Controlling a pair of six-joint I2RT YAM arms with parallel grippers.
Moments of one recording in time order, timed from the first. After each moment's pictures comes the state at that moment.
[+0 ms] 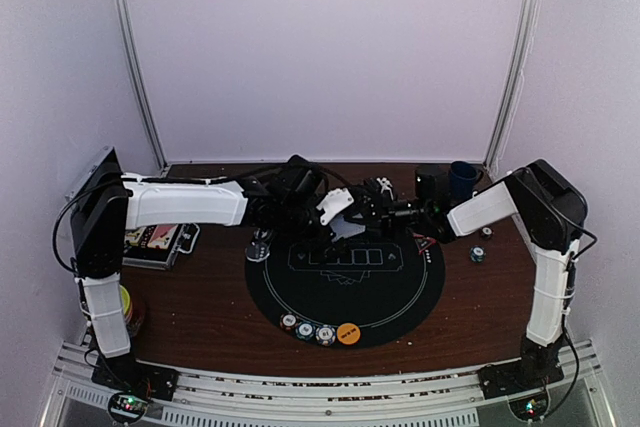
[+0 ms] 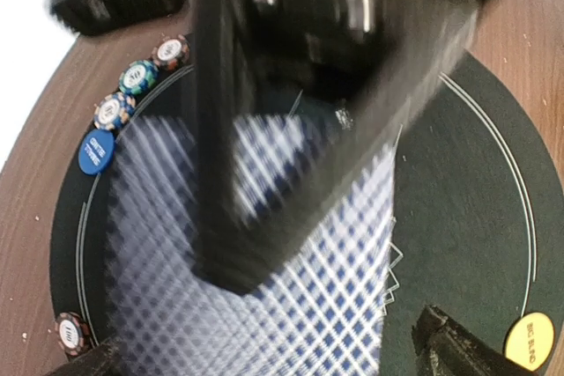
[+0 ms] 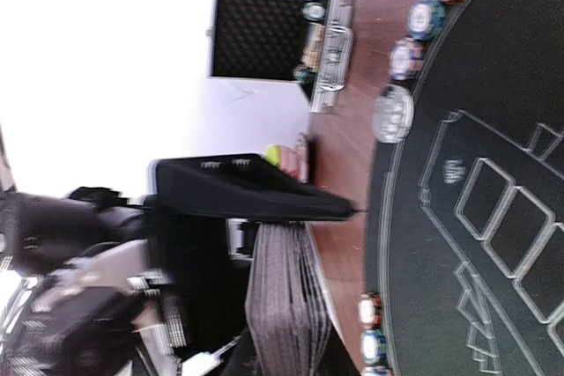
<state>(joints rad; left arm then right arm) -0.91 1.94 1.46 -0.31 0.09 0.27 0.47 2.00 1.04 0.72 -1.12 1.19</state>
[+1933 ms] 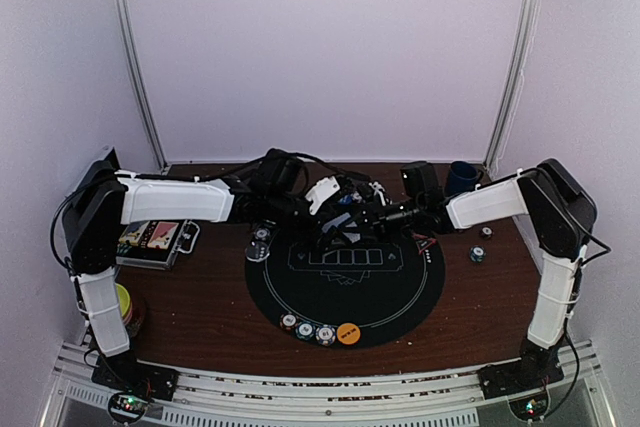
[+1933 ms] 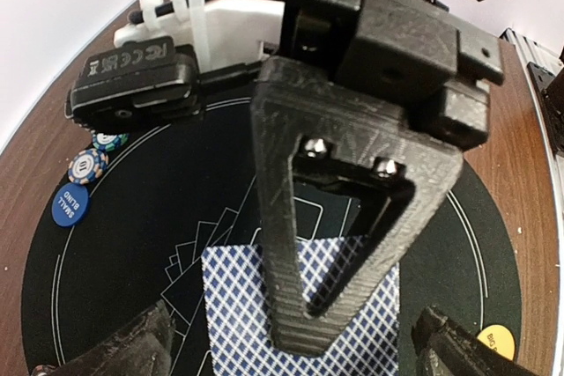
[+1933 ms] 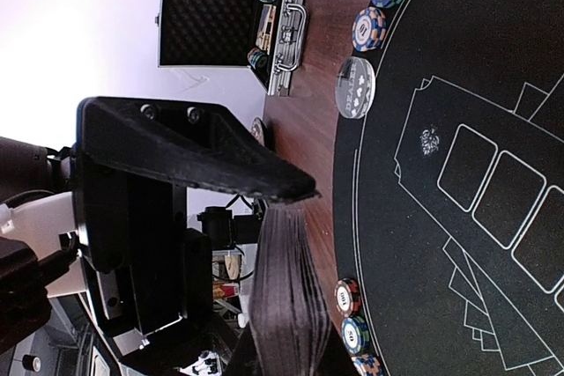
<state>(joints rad) -0.82 1.91 1.37 -0.11 0.39 0.25 0.53 1.92 1.10 0.33 -1.02 0.97</state>
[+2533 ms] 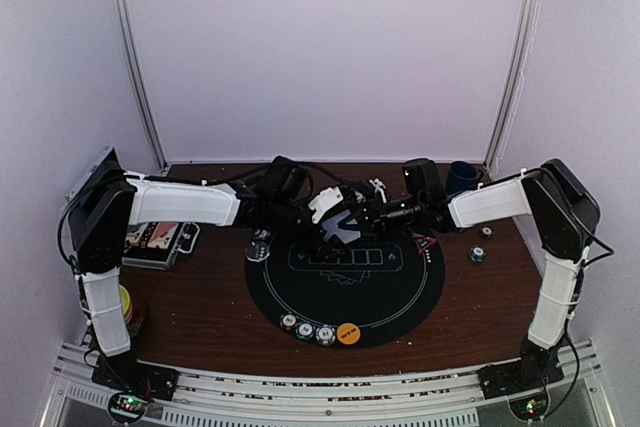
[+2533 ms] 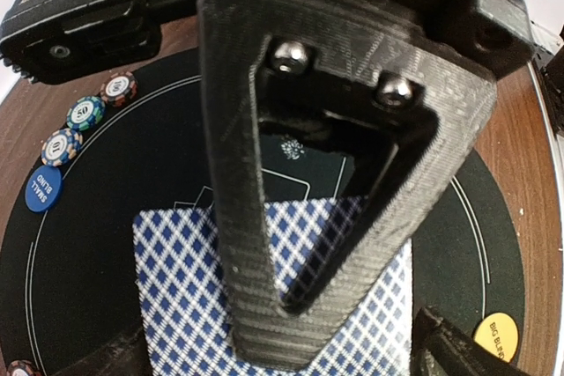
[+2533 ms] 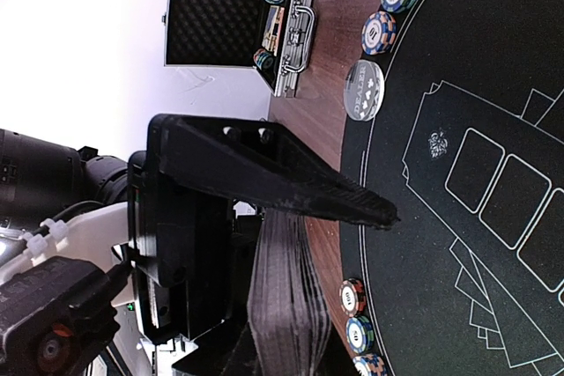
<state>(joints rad) -0.83 1.94 1.37 -0.14 0.40 0.27 0.54 1.90 1.10 0.33 -1.02 0.97</state>
